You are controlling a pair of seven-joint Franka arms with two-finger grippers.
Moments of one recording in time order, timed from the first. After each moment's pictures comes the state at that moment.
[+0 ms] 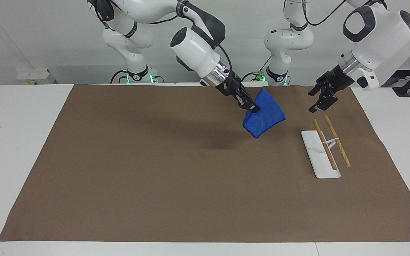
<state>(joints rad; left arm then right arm) -0.06 -0.18 -0.01 -1.97 -0.42 1.78 -1.31 -0.04 0.36 0.88 -1.71 0.38 2.72 1.94</state>
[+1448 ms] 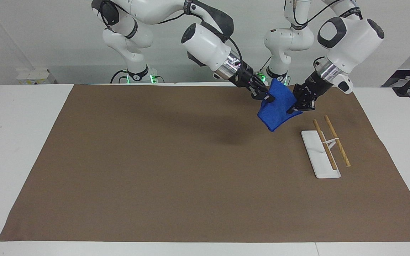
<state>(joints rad) -0.15 -0.24 -0.04 -2.13 -0.49 2.02 -1.51 -0.02 0.39 0.93 -1.68 0.38 2.77 2.01</state>
